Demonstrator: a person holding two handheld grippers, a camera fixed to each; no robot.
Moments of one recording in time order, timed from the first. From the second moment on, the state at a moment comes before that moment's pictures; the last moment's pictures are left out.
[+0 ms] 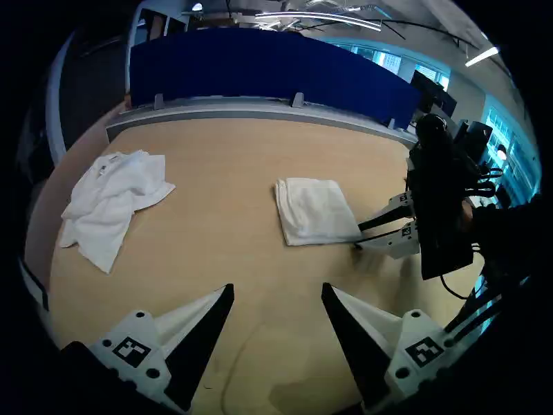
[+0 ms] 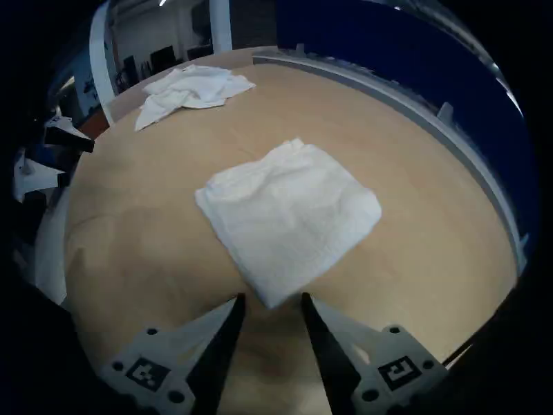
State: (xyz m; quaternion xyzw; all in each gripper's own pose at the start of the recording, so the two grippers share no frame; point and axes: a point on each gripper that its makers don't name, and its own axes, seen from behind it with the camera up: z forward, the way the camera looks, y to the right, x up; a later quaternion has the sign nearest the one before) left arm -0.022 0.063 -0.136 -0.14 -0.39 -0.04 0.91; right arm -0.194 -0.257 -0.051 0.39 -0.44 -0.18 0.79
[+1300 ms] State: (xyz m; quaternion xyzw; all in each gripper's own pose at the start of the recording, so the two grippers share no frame) left arm -0.009 0.067 -0.122 -0.15 -0.37 -0.03 0.92; right arm -0.059 -0.277 0.009 0.39 -0.32 -0.17 0.84
